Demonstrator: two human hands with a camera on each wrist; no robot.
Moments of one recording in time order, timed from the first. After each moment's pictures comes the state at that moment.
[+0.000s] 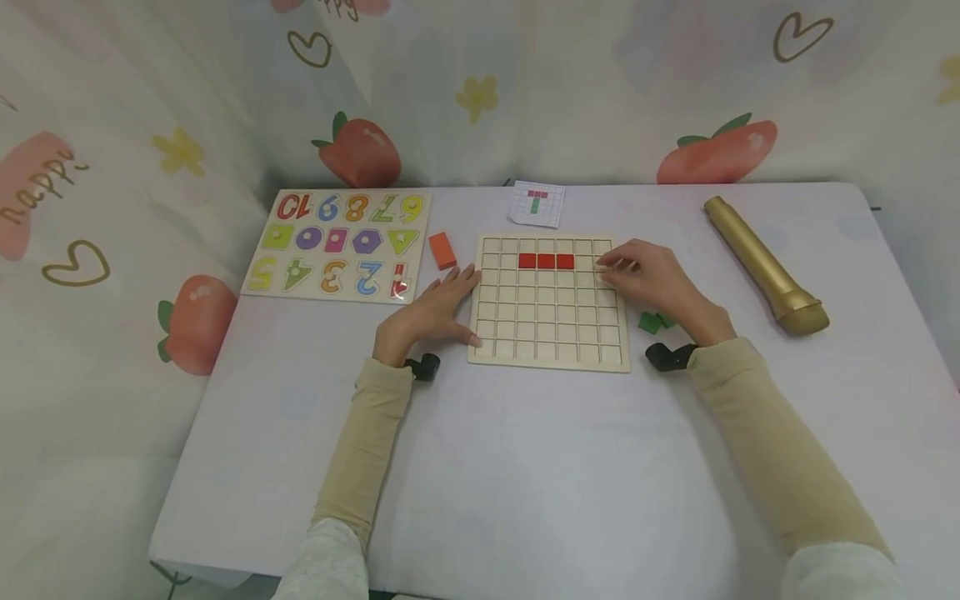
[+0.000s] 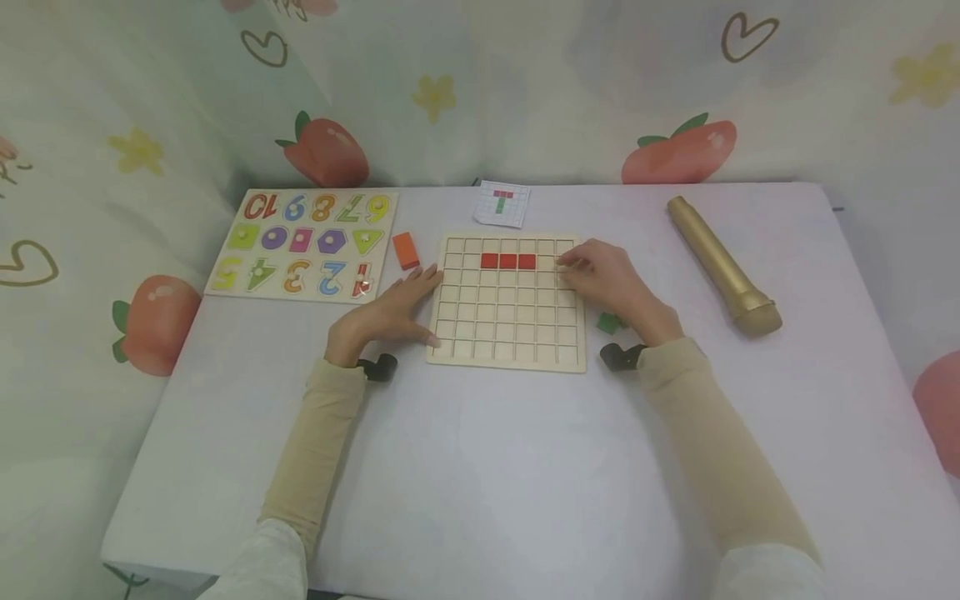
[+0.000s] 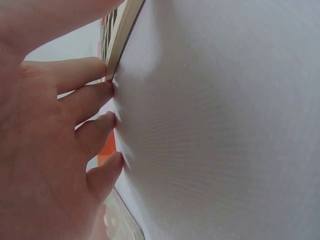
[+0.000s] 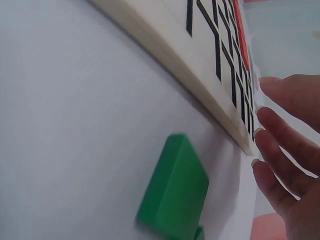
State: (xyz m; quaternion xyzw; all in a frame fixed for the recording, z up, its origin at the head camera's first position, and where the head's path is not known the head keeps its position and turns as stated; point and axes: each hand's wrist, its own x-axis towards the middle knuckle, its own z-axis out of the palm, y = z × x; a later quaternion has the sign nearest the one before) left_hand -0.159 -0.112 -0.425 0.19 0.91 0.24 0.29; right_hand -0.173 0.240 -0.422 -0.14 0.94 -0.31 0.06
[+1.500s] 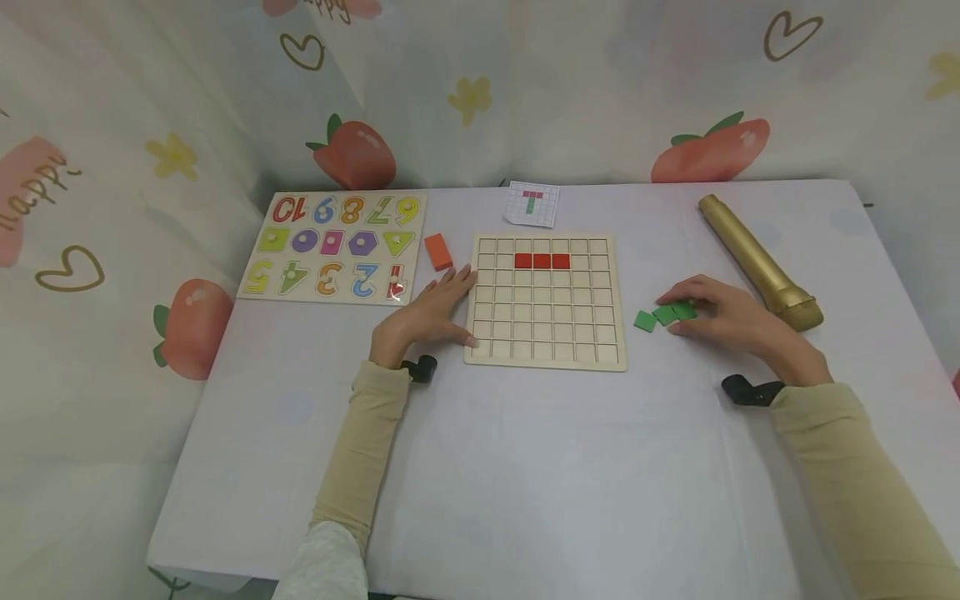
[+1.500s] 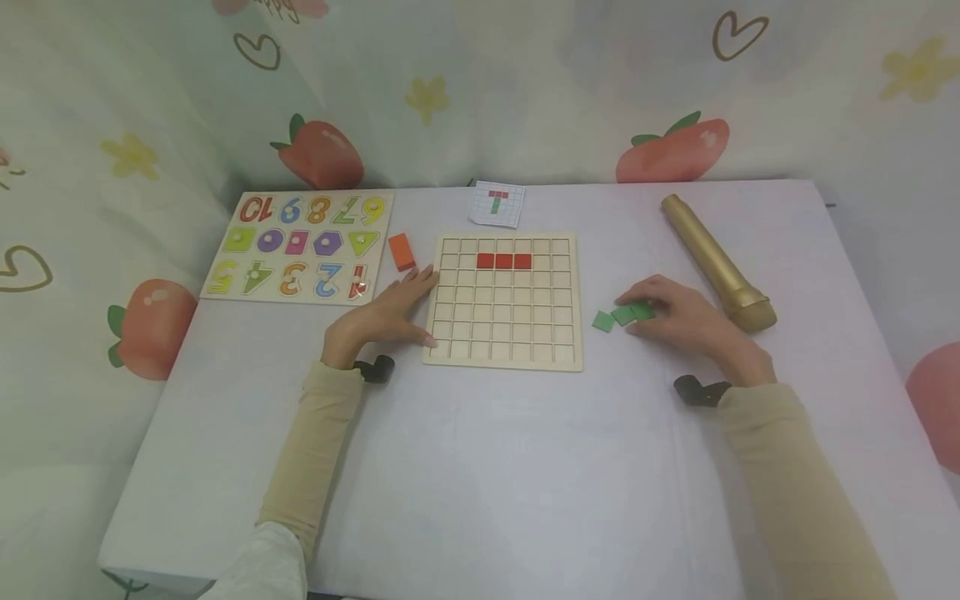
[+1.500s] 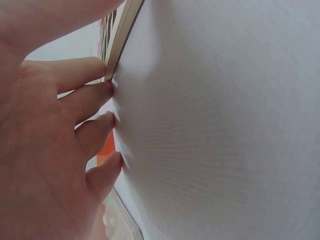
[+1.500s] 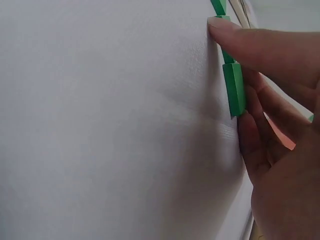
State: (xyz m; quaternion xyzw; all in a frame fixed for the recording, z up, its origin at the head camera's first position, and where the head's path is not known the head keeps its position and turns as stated) left_hand -0.156 -0.110 -0.425 0.18 0.91 0.24 0.29; right_hand -0.121 0.340 -0.431 -0.14 0.92 -0.33 0.13
